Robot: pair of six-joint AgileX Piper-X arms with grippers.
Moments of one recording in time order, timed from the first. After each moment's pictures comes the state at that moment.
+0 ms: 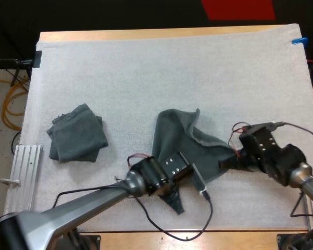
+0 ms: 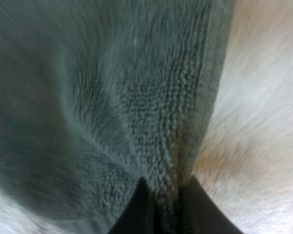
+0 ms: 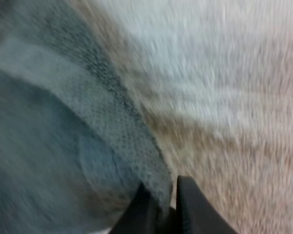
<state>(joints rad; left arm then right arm) -1.00 1.40 -0.91 0.95 -0.01 -1.72 0.53 1.18 -0.69 0.75 0.04 -1.55</state>
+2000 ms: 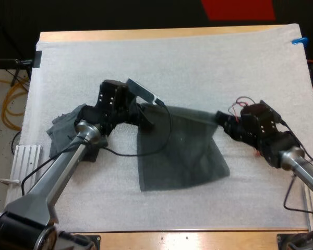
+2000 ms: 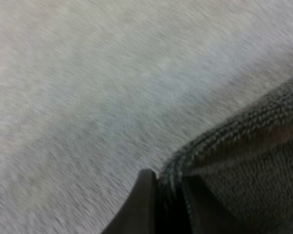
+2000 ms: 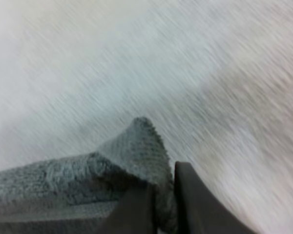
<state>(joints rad) -0.32 1.49 -1.01 0.52 0.14 -1.54 0.42 1.38 -0.73 0.25 -0.06 -0.92</state>
